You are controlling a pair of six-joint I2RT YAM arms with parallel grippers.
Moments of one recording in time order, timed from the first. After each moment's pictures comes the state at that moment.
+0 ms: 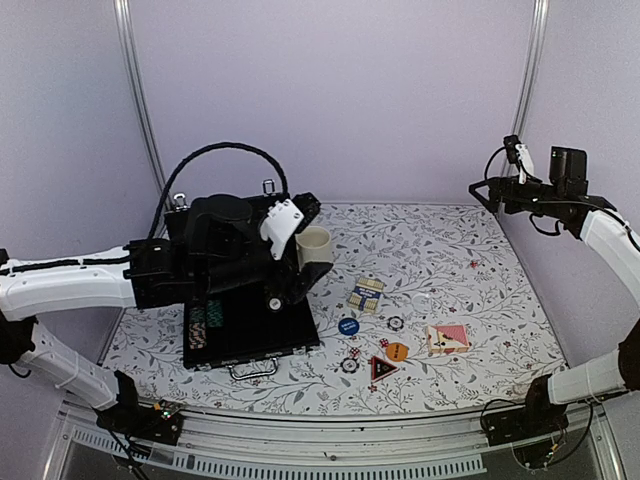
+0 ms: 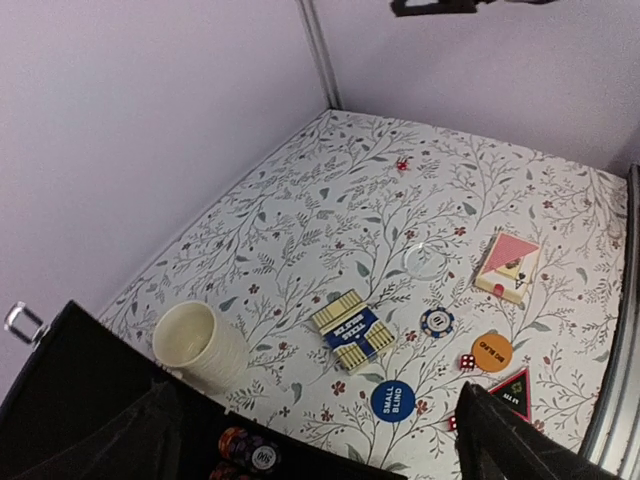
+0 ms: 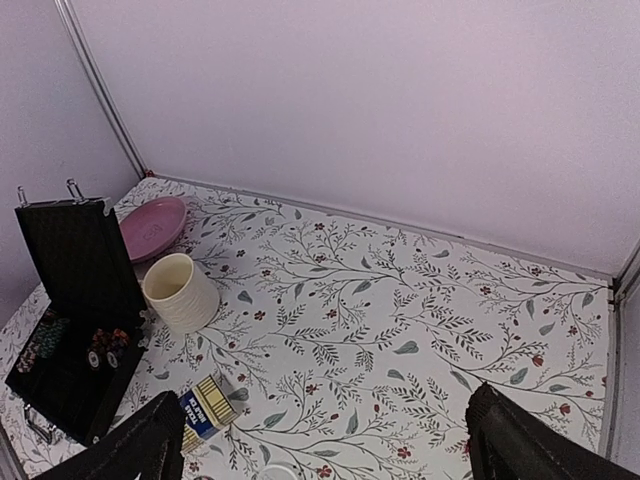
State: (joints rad) left arm -1.11 1.37 1.12 -0.11 -0.26 0.19; right arm -0.01 1.25 1.14 -0.27 -0.54 -0.04
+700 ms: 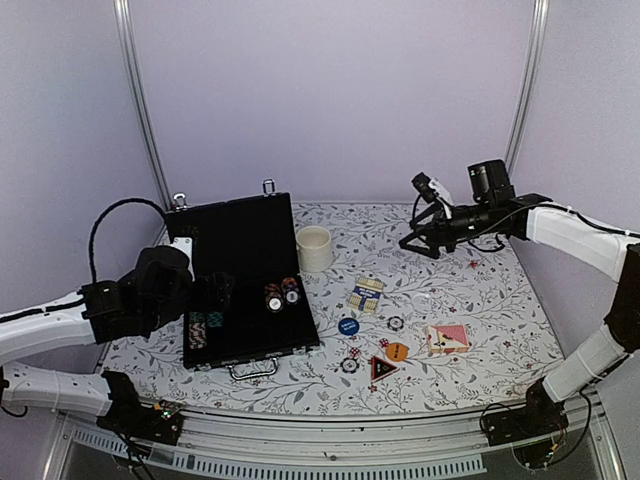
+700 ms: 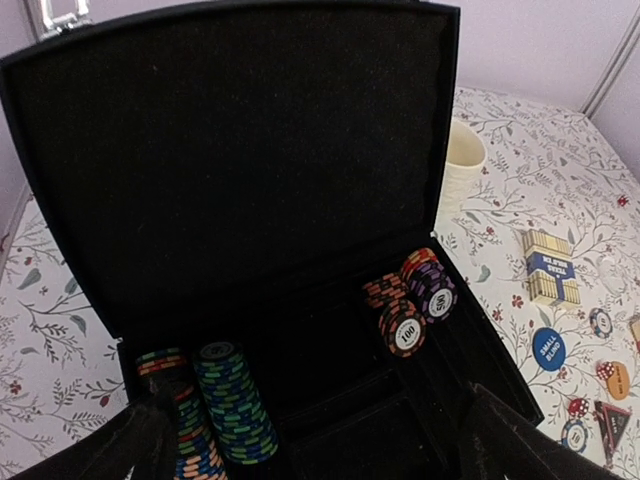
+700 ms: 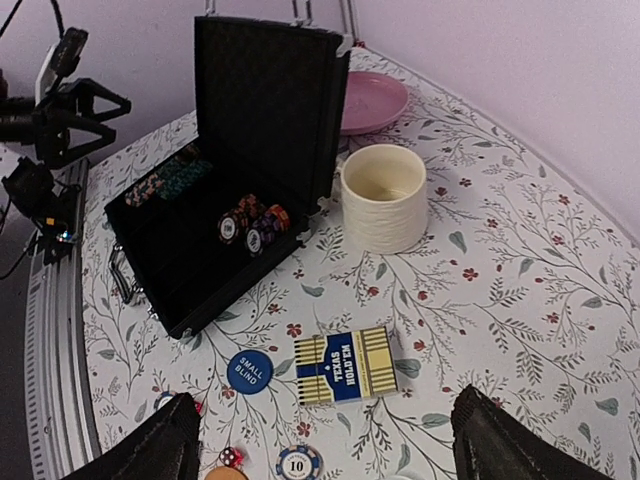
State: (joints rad) left arm -0.85 0.91 0.61 -0.30 -0.55 -0.49; right arm 0.33 1.47 1.17 -0.36 -0.73 -0.31
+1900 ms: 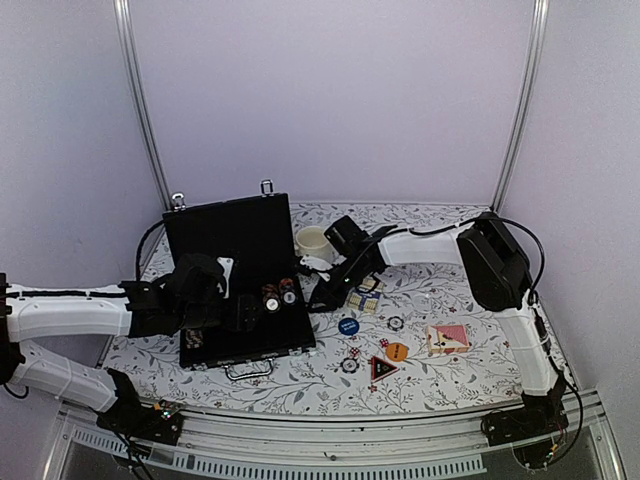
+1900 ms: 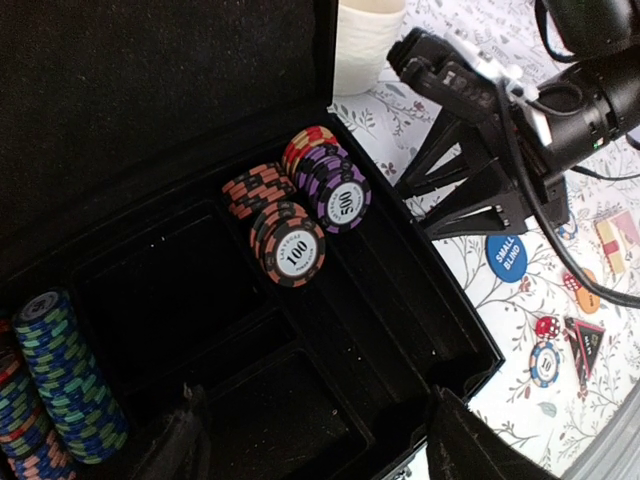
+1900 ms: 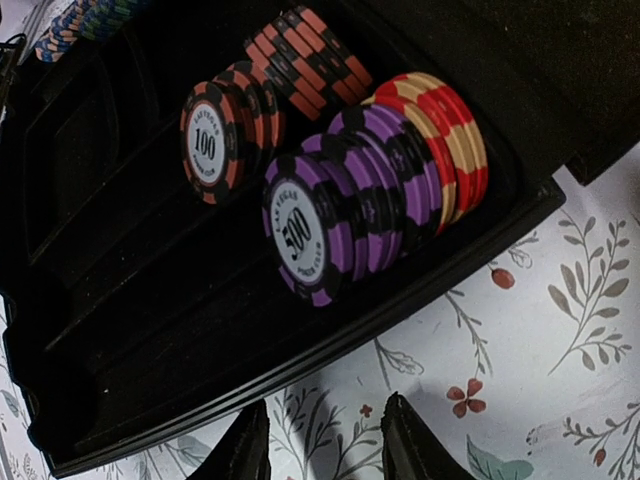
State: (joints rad) left arm -0.84 1.18 0.60 -0.16 -0.22 -0.52; right arm 0.80 2.34 1.76 -0.47 -0.50 -0.30
